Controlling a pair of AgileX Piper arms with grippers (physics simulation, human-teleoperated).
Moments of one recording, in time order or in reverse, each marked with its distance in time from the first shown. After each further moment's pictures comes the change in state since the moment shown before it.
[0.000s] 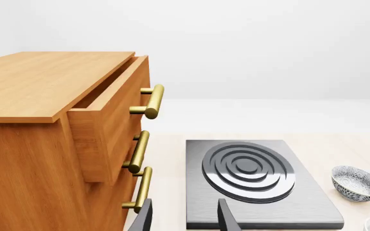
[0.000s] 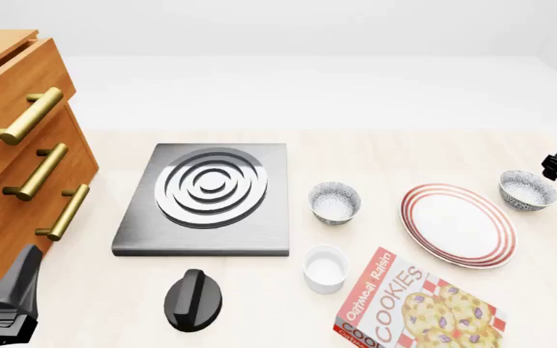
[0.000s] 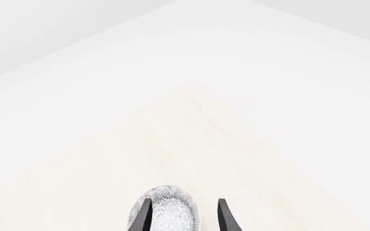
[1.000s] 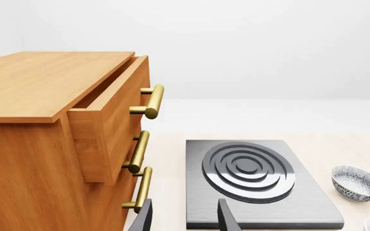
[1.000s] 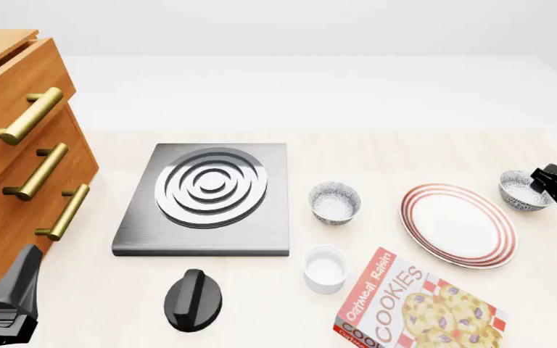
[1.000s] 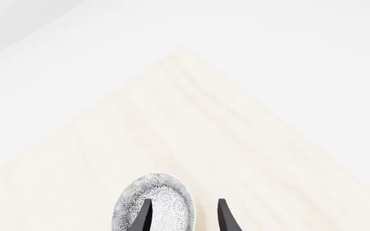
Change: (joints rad) left arm 0.000 0.000 0.000 0.000 0.000; right arm -0.004 0.134 -0.079 0.085 0.070
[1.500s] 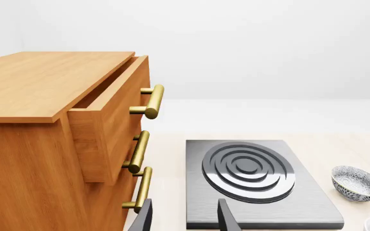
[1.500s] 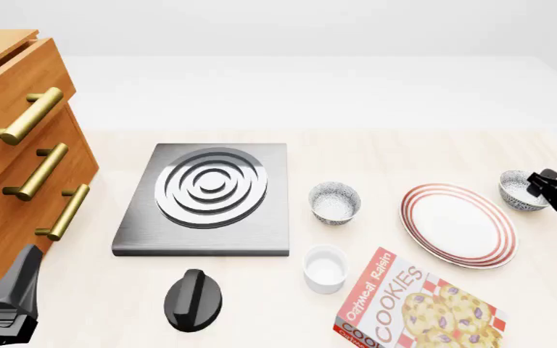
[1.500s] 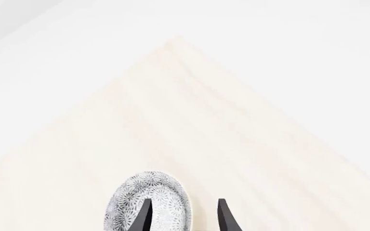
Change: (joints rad) left arm 0.000 0.000 0.000 0.000 0.000; right arm -0.001 0.047 -0.032 0.028 0.015
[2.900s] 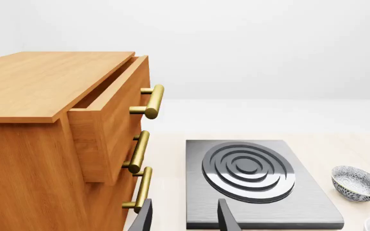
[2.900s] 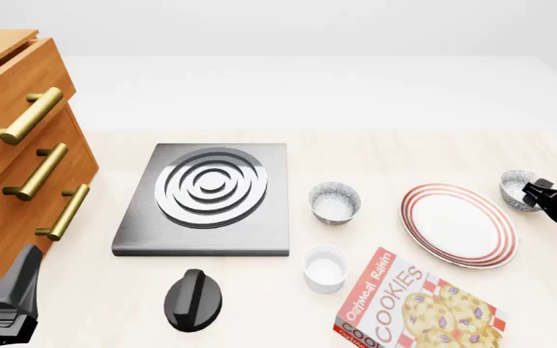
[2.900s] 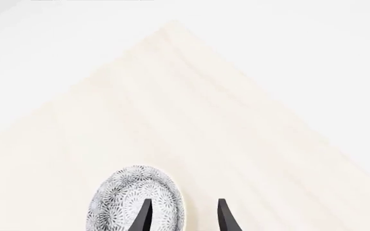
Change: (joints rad) left arm 0.000 0.000 0.000 0.000 0.000; right arm -0.007 0.057 -0.005 -0.022 -0.055
